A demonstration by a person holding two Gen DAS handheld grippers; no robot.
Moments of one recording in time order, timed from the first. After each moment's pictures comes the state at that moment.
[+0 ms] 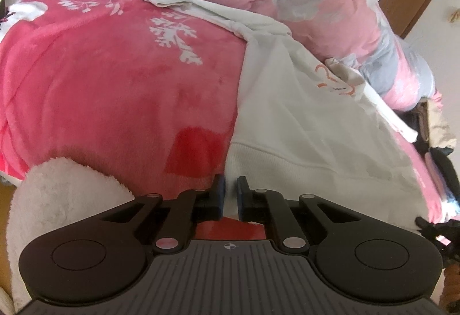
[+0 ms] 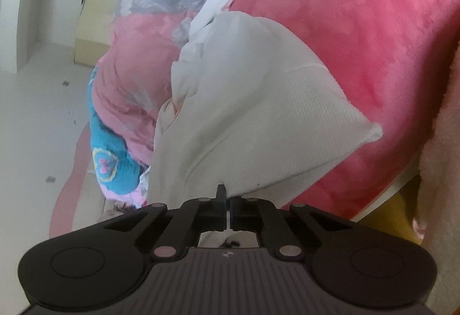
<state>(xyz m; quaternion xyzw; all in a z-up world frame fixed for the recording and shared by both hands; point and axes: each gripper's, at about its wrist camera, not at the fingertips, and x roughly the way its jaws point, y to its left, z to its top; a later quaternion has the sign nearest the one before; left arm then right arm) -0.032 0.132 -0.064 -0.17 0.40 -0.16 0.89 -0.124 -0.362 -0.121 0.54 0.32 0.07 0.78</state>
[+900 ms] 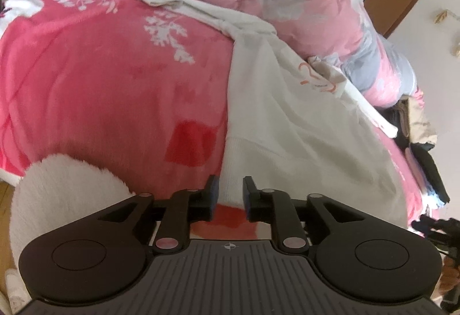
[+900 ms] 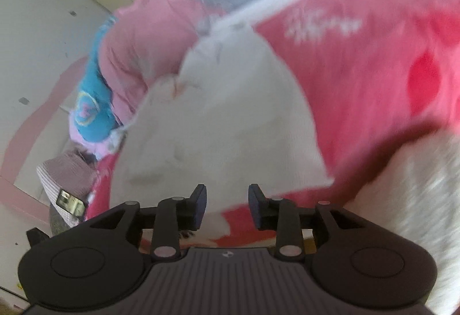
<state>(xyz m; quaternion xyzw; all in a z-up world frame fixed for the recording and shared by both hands) -0.041 0.145 -0.057 -0.18 0.40 -0.19 0.88 -0.162 -0.384 -0.060 0.36 0.34 0.07 0.87</state>
